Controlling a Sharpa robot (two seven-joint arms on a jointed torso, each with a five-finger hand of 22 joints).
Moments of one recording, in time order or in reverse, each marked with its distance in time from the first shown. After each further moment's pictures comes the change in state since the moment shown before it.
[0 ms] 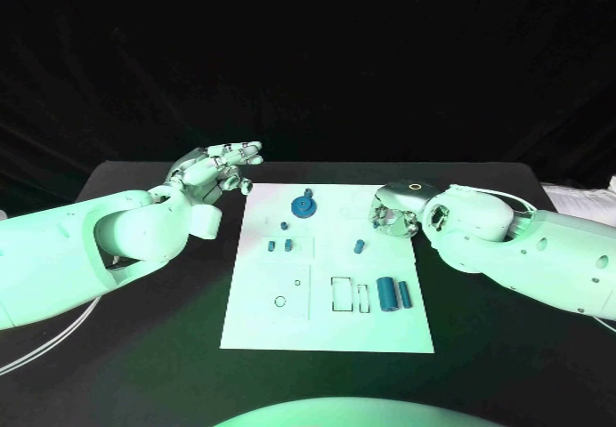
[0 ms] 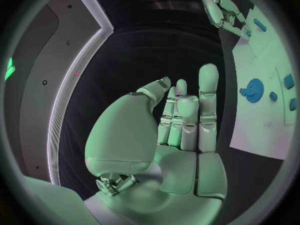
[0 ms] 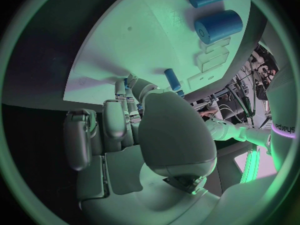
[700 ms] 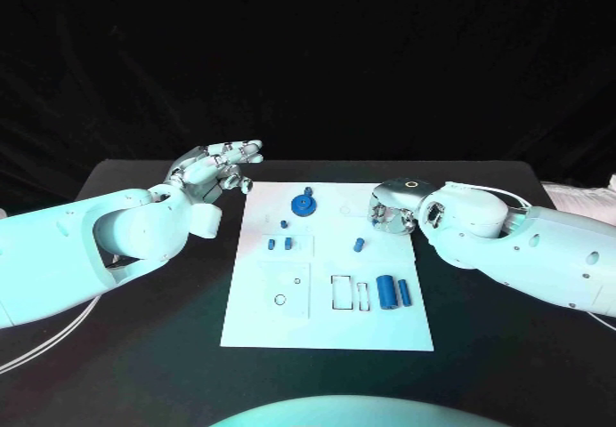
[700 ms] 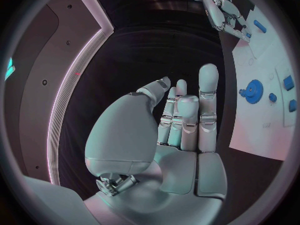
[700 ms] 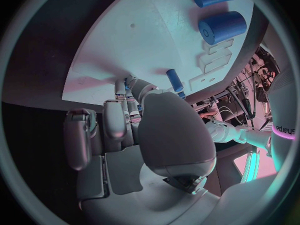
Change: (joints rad) left arm 0.000 -0.002 0.000 0.005 0.000 -0.001 -0.002; left_hand 0.000 0.000 -0.003 0.003 0.000 -0.007 0.000 0.000 -0.001 -0.007 0.000 0.012 0.004 0.000 0.000 0.000 0.000 0.000 0.000 0.000 0.000 0.000; right arm 0.000 0.025 0.002 -0.030 -0.018 0.014 0.012; right_hand 0.012 0.029 0.021 -0.016 -0.006 0.042 -0.003 0.012 0.006 0.024 -0.005 0.008 -0.019 0.000 0.000 0.010 0.003 0.000 0.000 0.000 -0.006 0.000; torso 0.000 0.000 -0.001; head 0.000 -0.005
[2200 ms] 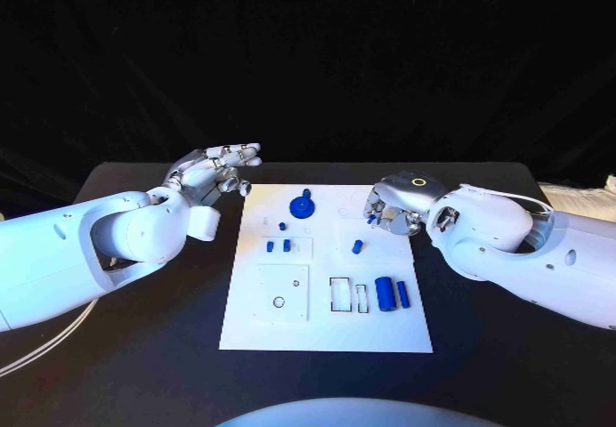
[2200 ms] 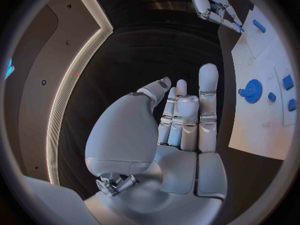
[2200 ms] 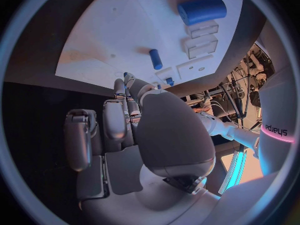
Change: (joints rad) left arm 0.000 -0.001 0.000 -0.001 0.000 0.001 -0.009; left_hand 0.004 0.004 0.000 0.000 0.000 -0.007 0.000 0.000 0.000 -0.014 0.007 0.012 0.004 -0.003 0.003 0.004 0.000 0.000 0.000 0.000 -0.008 -0.004; right arm 0.004 -0.109 0.024 0.214 -0.059 -0.089 -0.036; right_hand 0.013 0.022 0.001 -0.024 -0.005 0.030 -0.008 0.014 0.007 0.043 -0.007 0.006 0.000 0.004 -0.004 0.004 -0.006 0.000 0.000 0.000 0.025 0.000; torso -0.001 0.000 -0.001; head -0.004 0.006
